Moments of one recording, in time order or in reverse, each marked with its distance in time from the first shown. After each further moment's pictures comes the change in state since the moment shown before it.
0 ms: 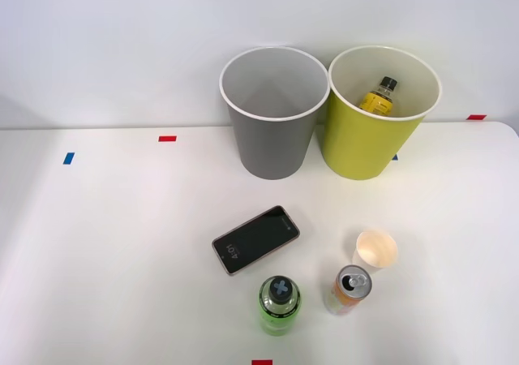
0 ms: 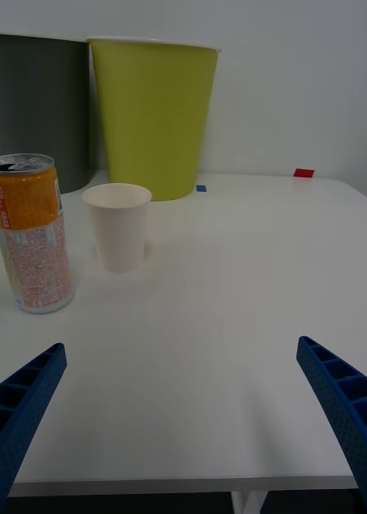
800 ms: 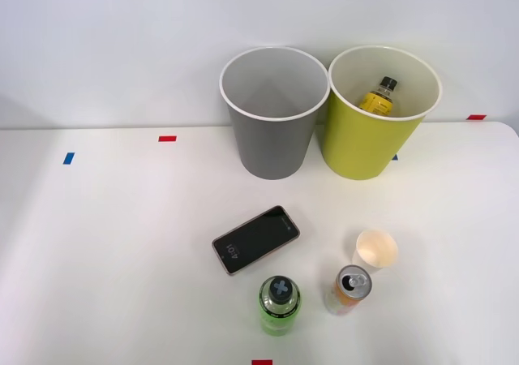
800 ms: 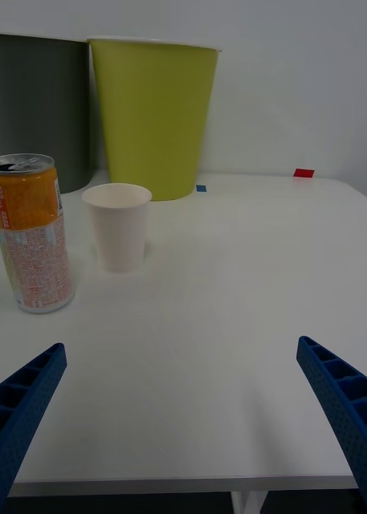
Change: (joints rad) arm 0.000 0.000 0.000 0.000 0.000 0.000 0.000
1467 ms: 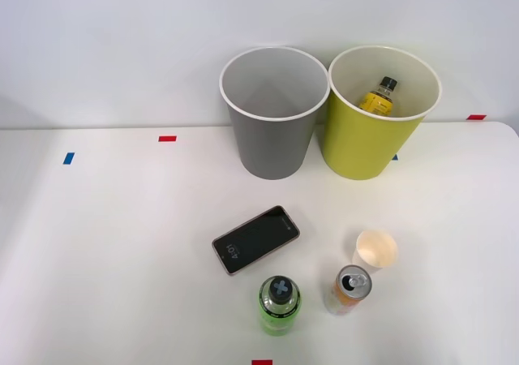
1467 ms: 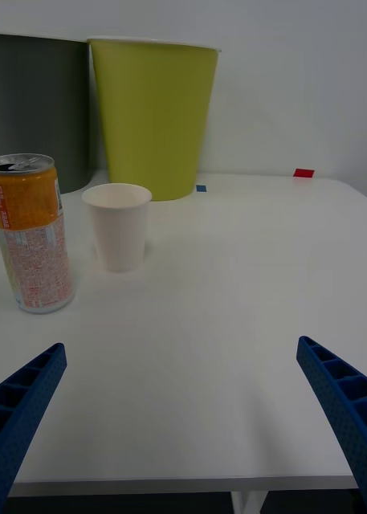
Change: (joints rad) arm 0.000 0.000 0.000 0.000 0.000 0.000 0.000
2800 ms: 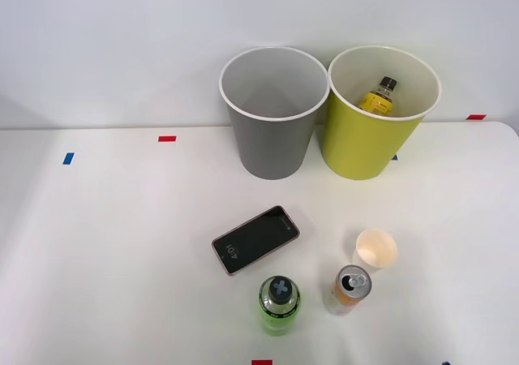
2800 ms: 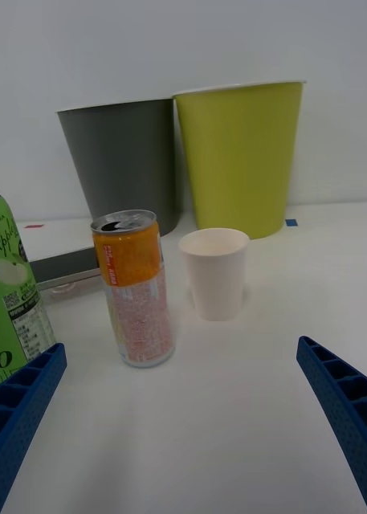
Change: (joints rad) arm -0.199 -0.240 0.247 0.014 -0.168 -0.037 0.057
